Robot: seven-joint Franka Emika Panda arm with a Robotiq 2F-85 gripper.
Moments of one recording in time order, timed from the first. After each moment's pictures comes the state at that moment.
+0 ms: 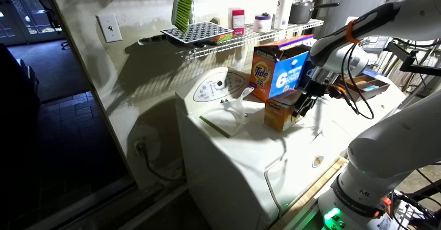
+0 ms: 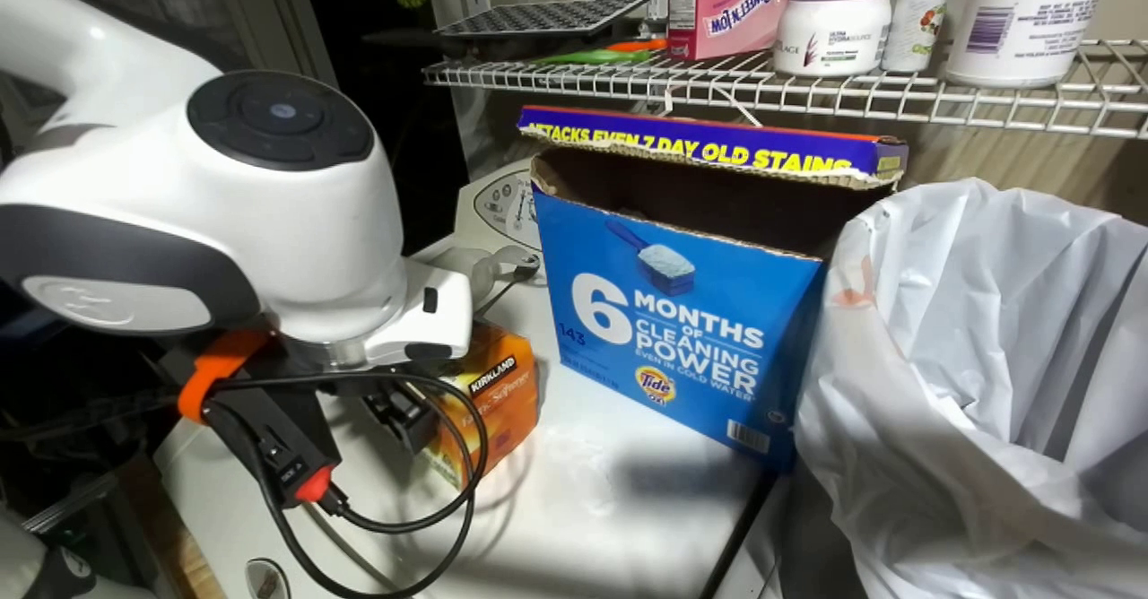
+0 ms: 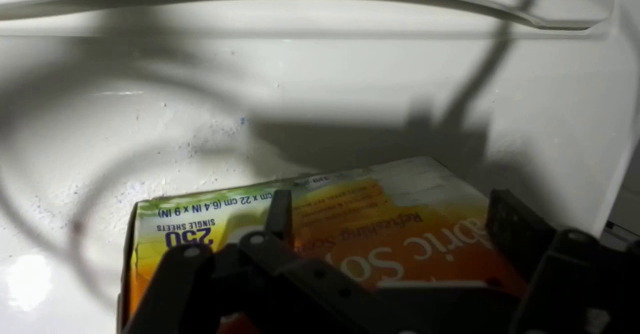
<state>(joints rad) -0.18 -0.40 -0.48 -2.75 0.22 2.21 -0.78</state>
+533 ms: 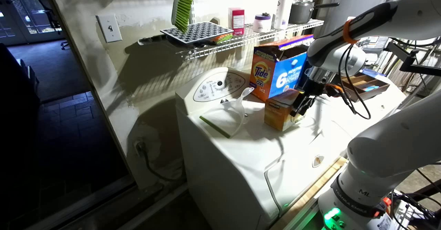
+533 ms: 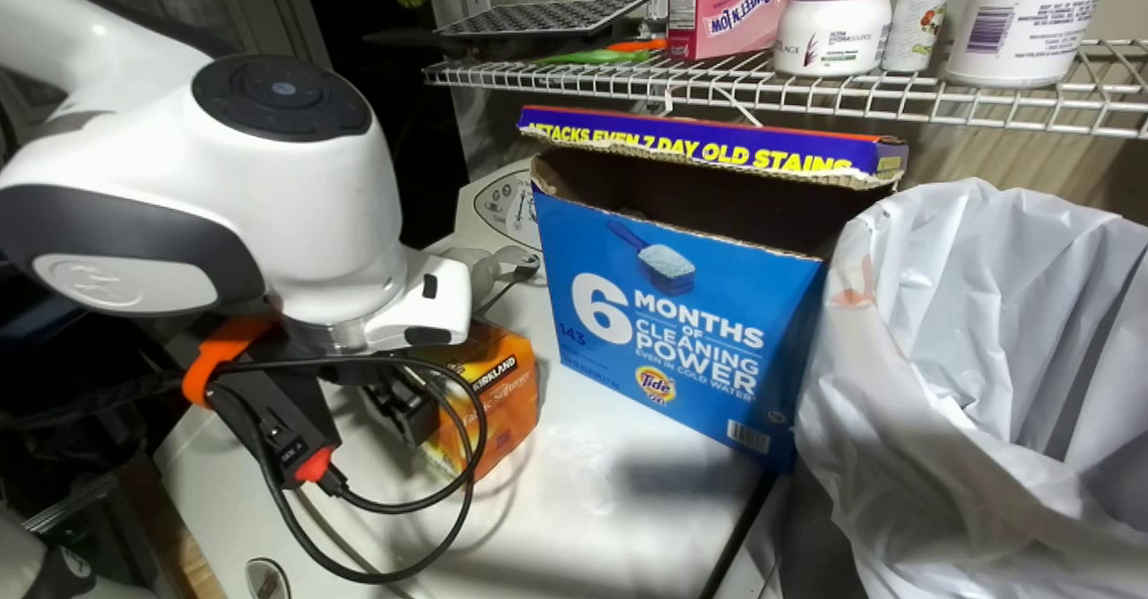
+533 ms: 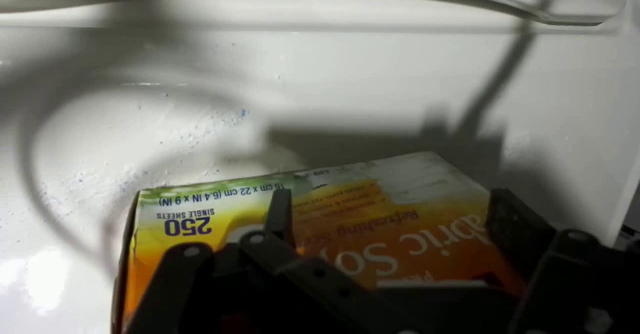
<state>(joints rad) -0.20 -0.40 -0.43 -2.75 0.20 2.22 -0.73</state>
